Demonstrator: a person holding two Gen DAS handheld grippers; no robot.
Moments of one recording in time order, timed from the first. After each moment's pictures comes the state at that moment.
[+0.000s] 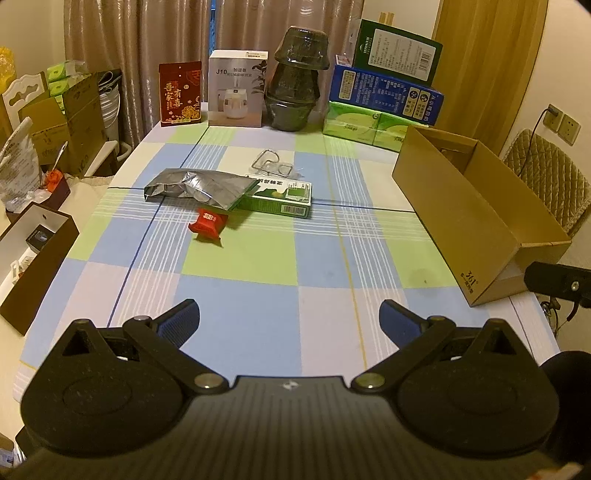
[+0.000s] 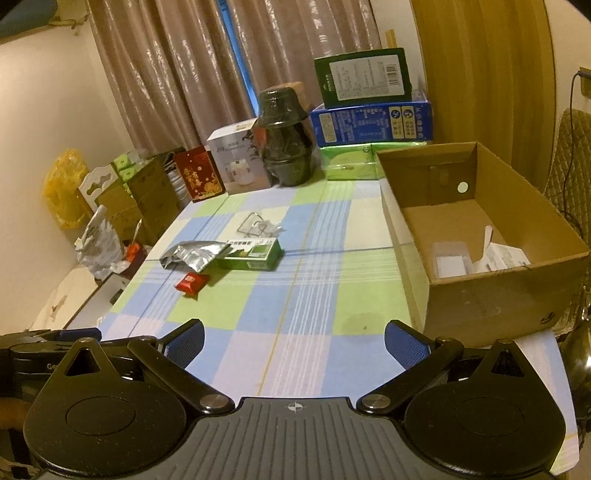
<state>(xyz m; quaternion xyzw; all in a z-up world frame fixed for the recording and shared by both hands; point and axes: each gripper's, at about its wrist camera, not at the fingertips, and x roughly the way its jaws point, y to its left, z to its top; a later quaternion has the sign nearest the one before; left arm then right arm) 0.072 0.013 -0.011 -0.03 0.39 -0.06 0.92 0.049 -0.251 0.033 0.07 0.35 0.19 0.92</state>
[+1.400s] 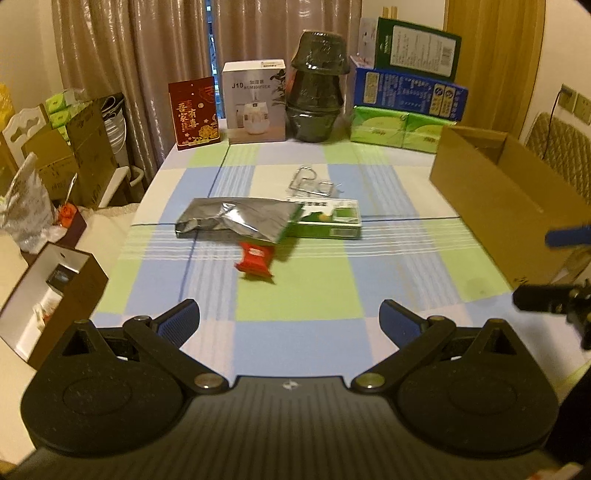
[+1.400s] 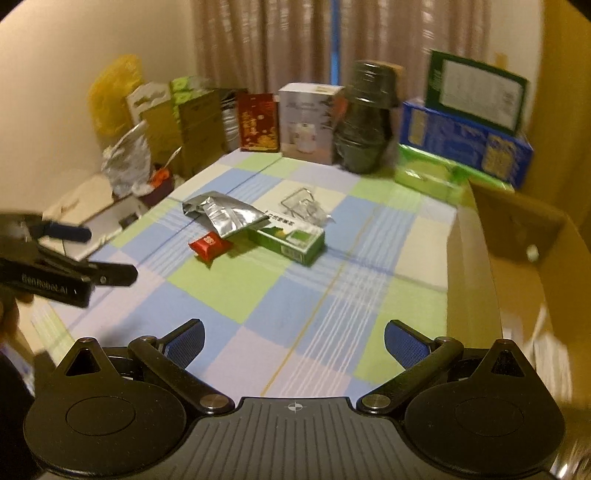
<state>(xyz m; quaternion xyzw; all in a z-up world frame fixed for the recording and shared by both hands) 0.130 0.059 -0.014 0.03 0.38 -0.05 0.92 0.119 -0.176 0.003 -0.12 0.35 0.28 0.88</state>
